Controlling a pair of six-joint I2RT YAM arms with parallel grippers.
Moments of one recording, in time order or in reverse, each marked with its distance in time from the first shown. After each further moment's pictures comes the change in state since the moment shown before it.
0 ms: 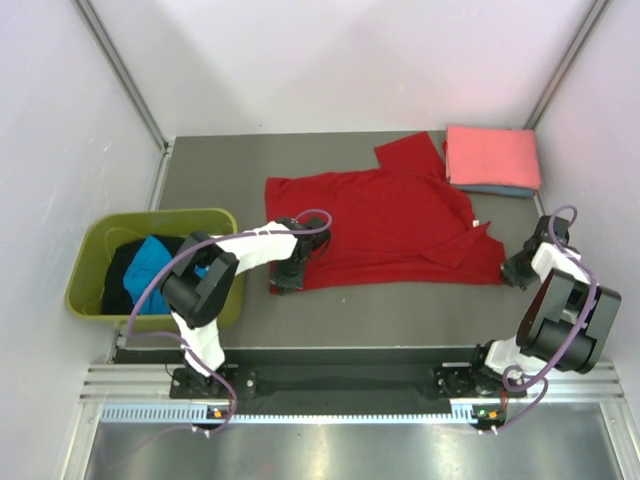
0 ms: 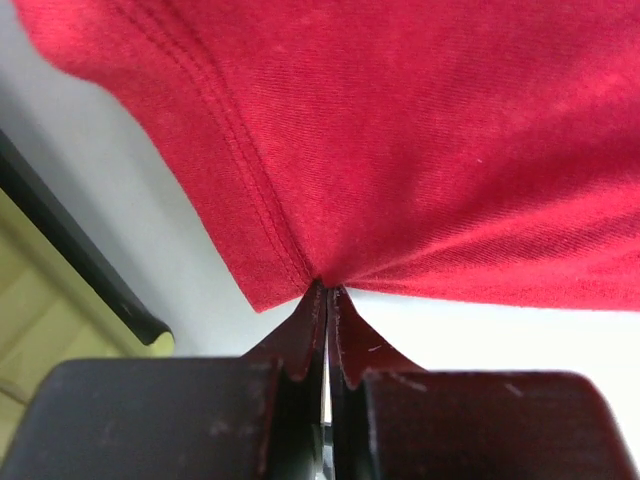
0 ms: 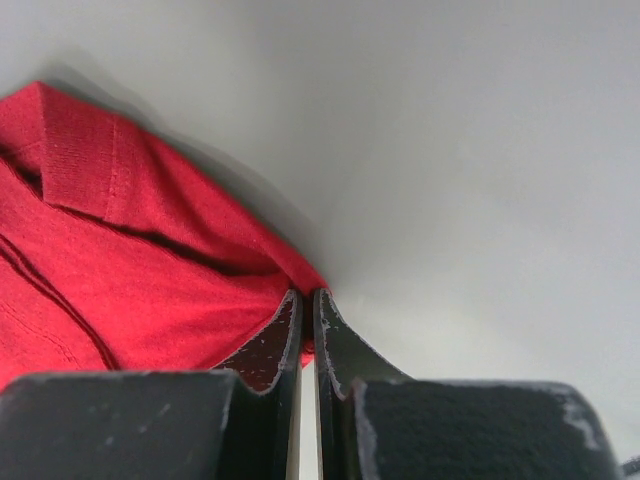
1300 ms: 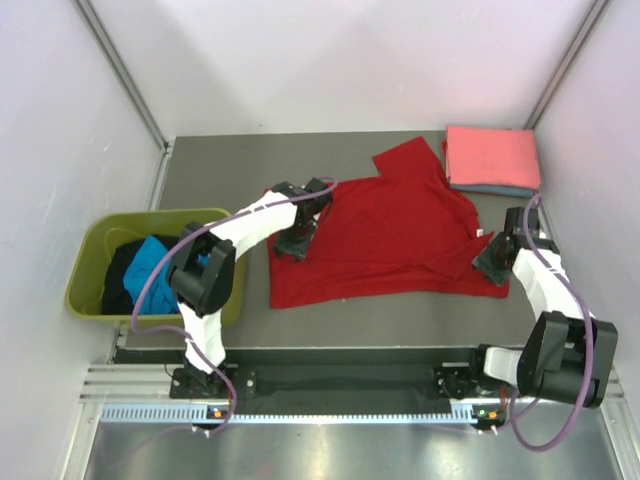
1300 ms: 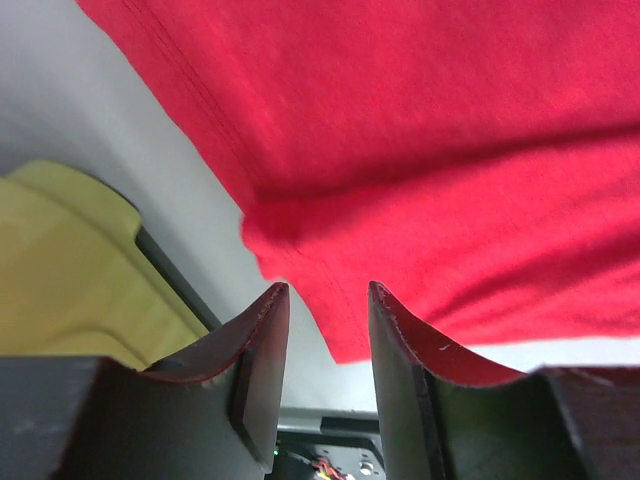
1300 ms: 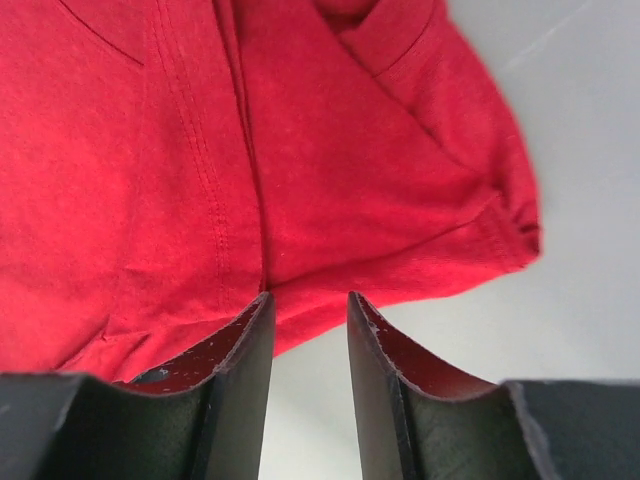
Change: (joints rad) left arm 0.059 0.071 0.332 -0.144 0.019 0.229; right arm 0.266 -0.214 0.014 -0.165 -0.001 0.013
